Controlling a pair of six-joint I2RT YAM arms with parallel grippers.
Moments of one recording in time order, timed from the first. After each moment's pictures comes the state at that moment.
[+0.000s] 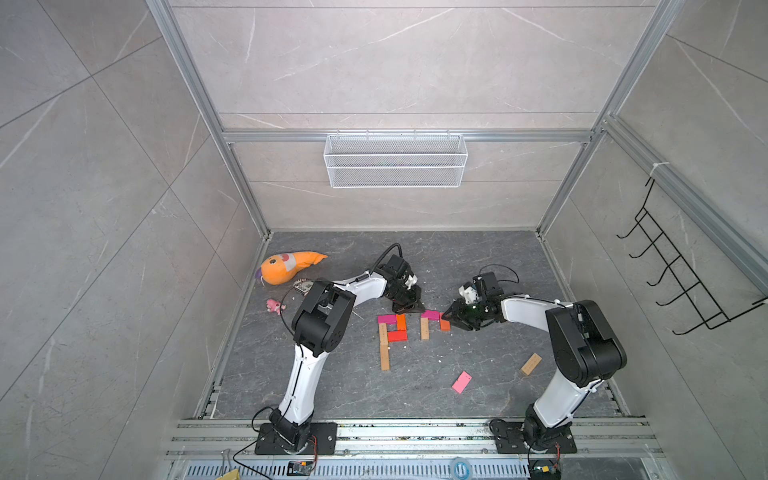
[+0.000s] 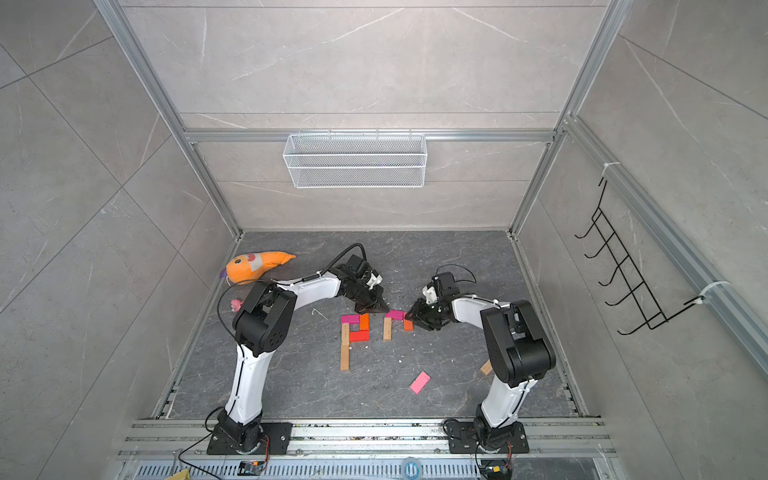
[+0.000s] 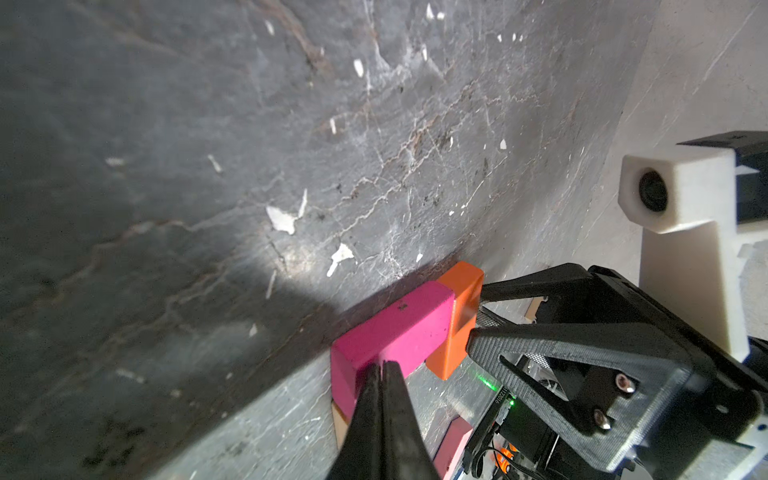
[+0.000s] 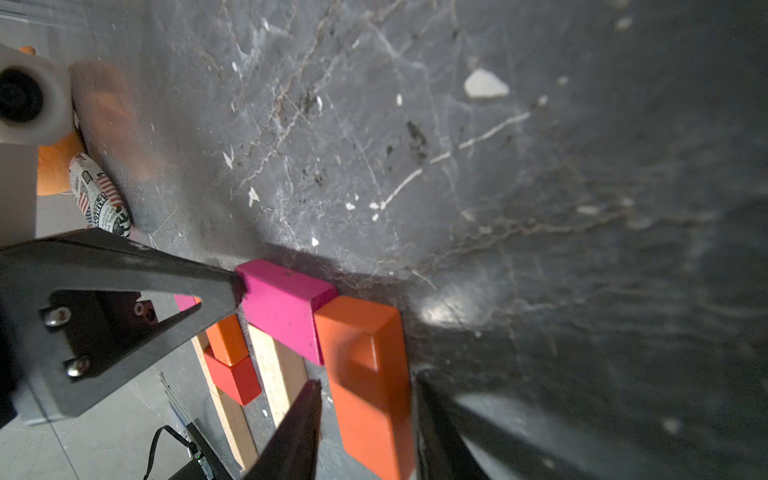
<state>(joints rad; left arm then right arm) -0.61 2.20 1.54 -0.47 0.67 -0.63 0.25 1.76 0.89 -0.24 -0.55 0.61</state>
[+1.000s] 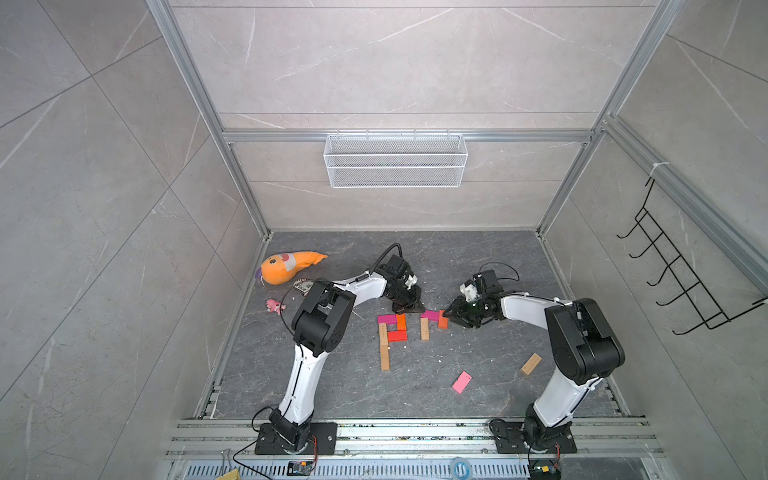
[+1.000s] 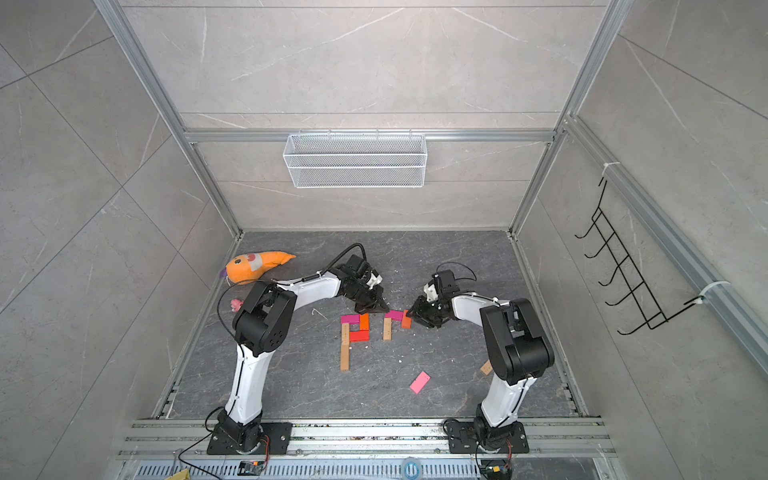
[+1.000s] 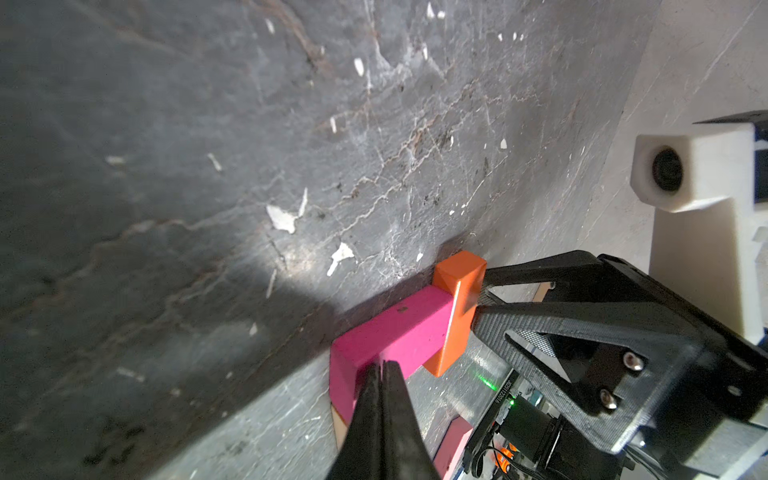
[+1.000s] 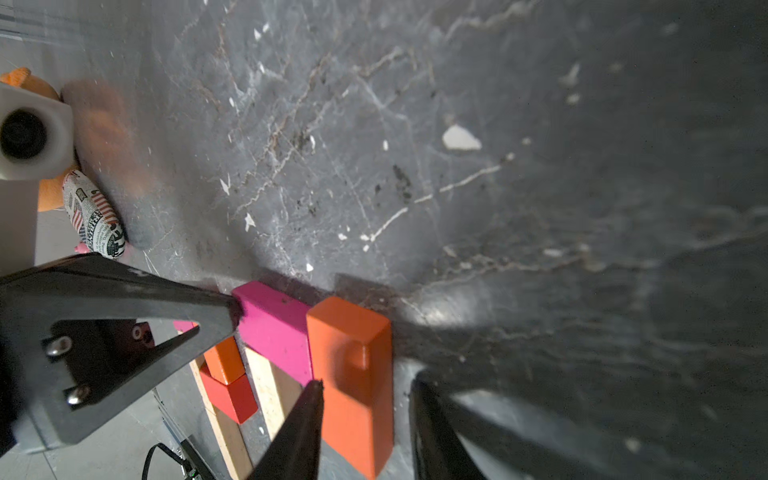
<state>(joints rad) -0.61 2.20 1.54 -0.47 0.67 -0.63 0.24 1.78 0.92 -0.26 -0.51 0.61</state>
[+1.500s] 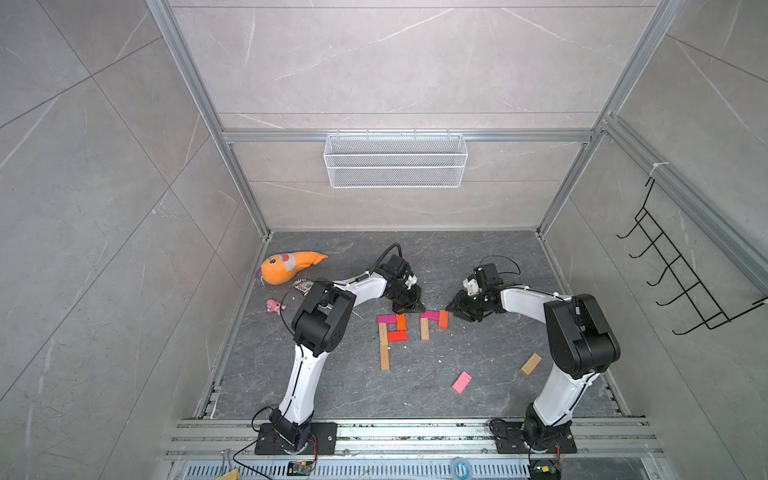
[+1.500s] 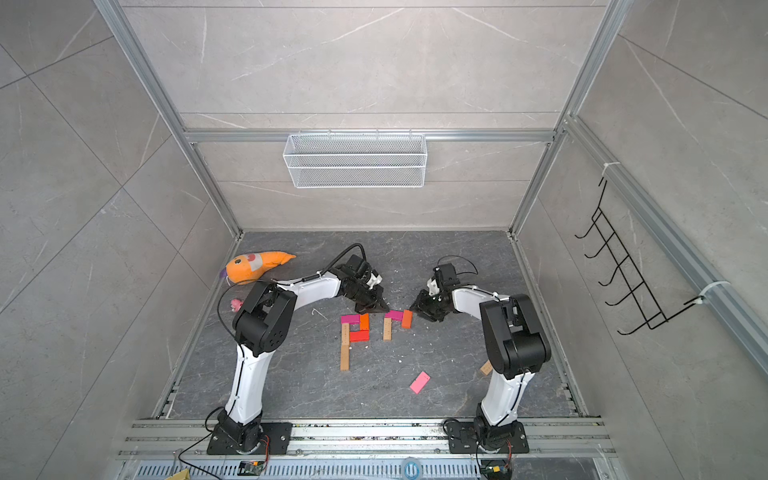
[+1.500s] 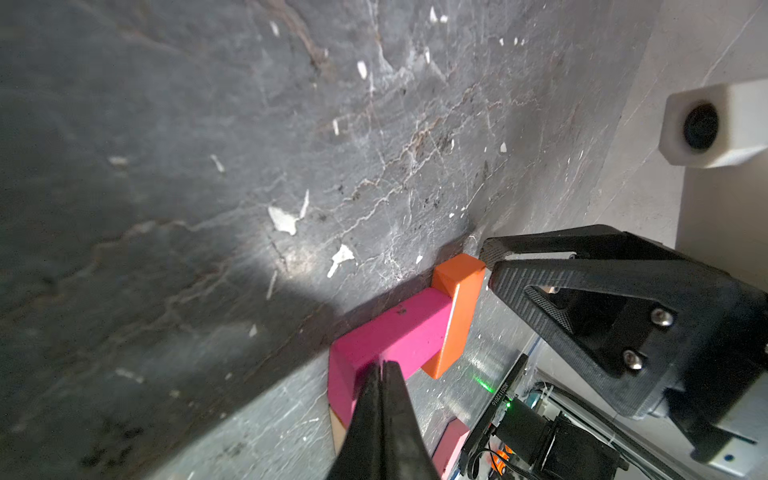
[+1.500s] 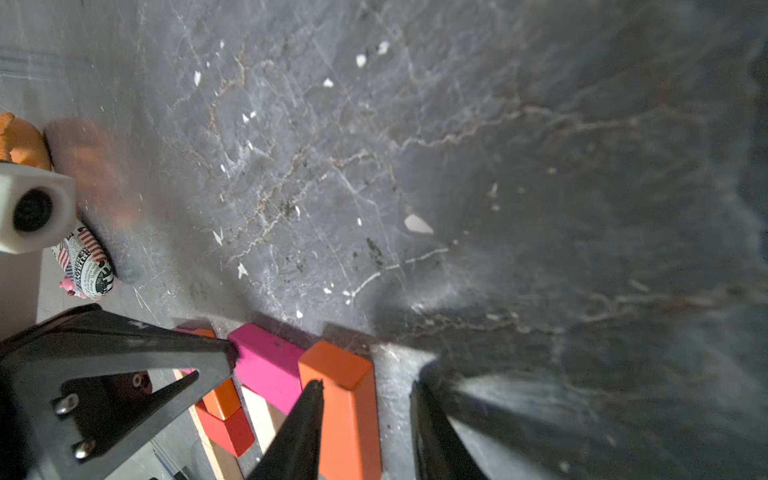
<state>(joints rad) -0.61 2.20 1.54 -0.47 0.67 -0.65 0.22 1.82 1.02 -0.33 -0.47 0.61</state>
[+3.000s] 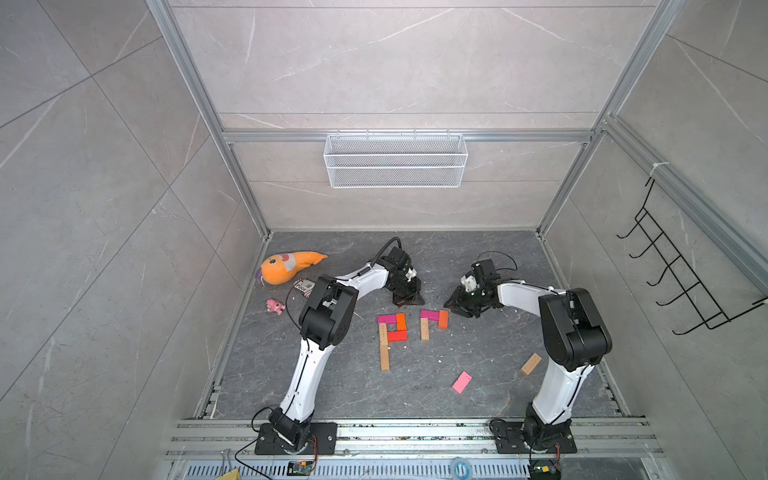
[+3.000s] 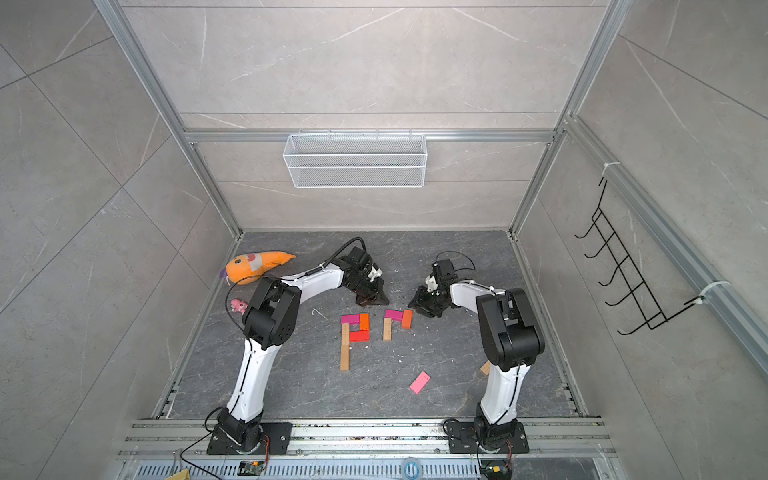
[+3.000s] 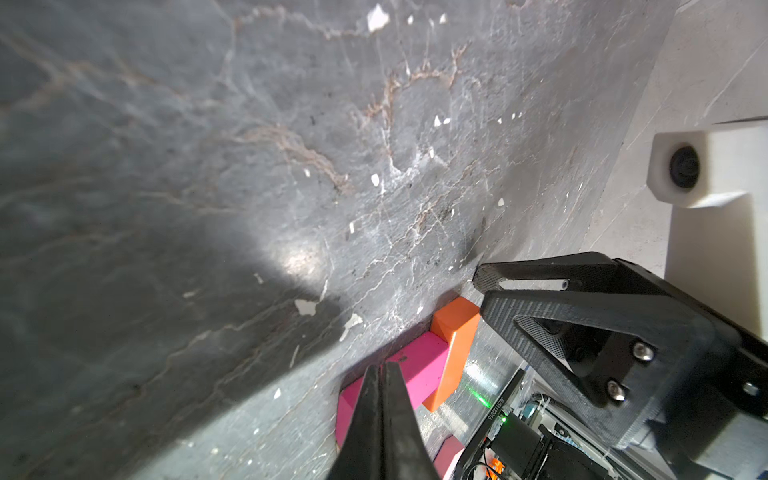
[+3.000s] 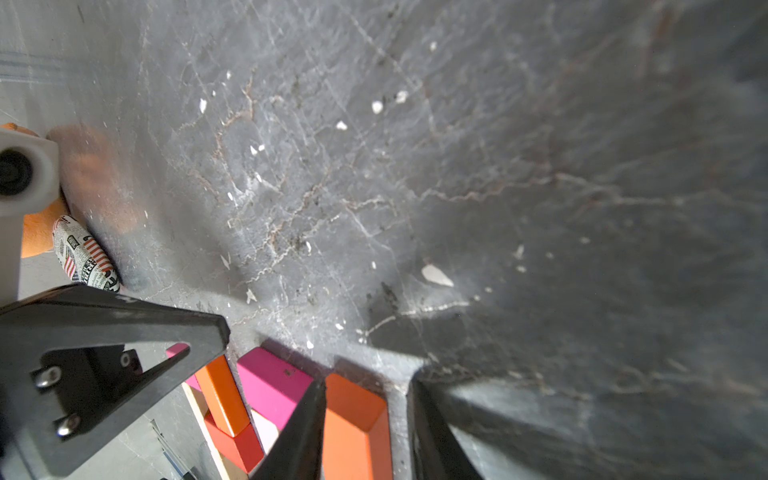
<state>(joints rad) -0.58 2.30 1.73 -0.60 0.66 -0.62 0.22 1.88 1.09 -0.36 -0.49 0.61</state>
